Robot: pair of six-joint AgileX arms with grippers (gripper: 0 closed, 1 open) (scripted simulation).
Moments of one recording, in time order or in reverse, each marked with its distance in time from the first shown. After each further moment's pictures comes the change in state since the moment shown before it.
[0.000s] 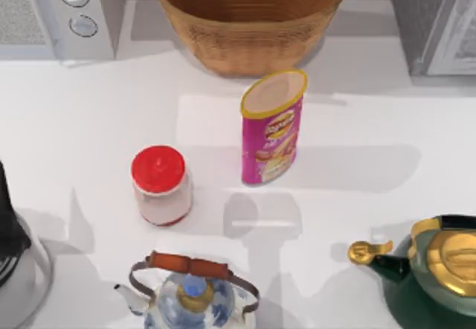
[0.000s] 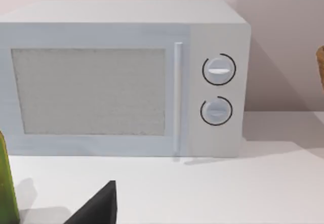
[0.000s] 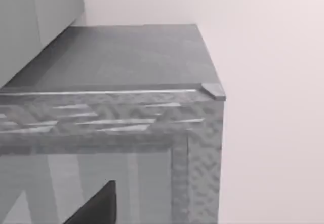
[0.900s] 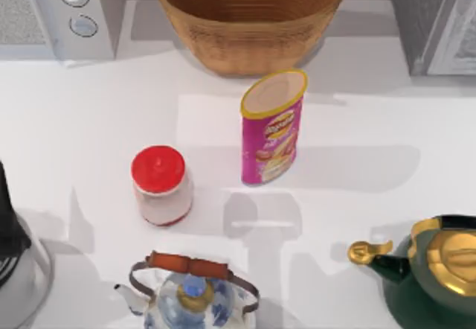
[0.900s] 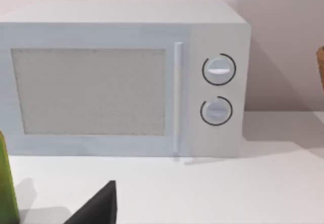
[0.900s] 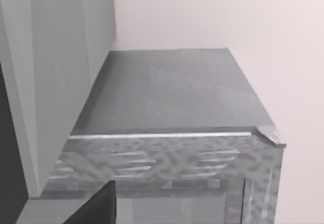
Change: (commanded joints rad) left arm 0.000 0.000 0.000 0.000 0.000 0.000; right arm 0.165 -0.015 0.152 -0.176 0.163 0.001
